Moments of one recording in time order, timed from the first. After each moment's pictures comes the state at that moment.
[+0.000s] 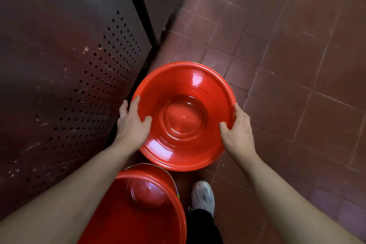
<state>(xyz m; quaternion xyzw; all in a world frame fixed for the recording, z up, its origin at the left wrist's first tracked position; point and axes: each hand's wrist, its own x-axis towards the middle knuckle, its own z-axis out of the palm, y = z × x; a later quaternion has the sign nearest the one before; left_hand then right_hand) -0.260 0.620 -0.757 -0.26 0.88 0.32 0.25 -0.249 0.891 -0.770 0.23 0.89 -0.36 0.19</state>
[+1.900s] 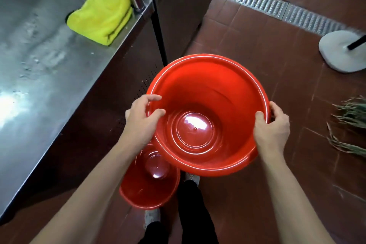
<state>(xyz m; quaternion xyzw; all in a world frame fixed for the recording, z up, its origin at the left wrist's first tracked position) -0.157 0.667 -0.323 -0.22 0.83 0.50 0.11 -0.173 0.967 -0.352 0.33 0.85 -0.40 -0.03</state>
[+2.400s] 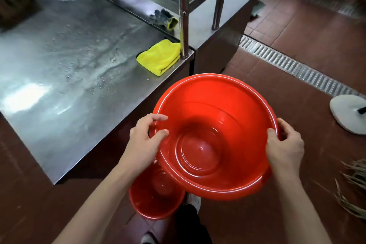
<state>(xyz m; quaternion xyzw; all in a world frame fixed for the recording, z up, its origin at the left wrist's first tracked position) -0.062 0.642 -0.175 -0.24 0.80 0.55 0.01 -0.157 0.949 -0.200 0.22 0.87 -0.44 -0.04</state>
